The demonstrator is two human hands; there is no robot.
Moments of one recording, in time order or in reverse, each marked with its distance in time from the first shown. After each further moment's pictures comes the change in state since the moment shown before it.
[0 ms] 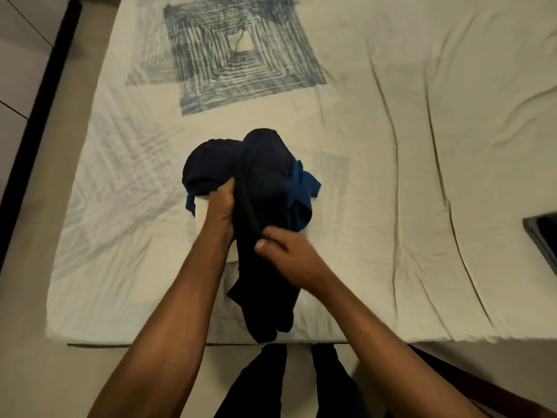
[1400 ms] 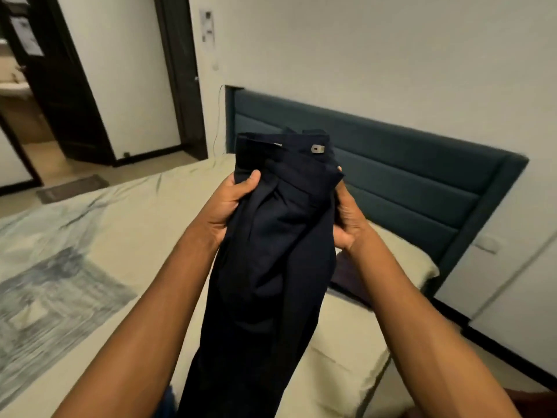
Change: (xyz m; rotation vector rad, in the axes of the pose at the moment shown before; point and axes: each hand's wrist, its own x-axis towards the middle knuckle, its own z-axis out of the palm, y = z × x) left_hand -0.256 0.106 0.434 0.236 -1.361 0.127; right_hand -0.229 -0.186 -0.388 1.052 0.734 -0.476
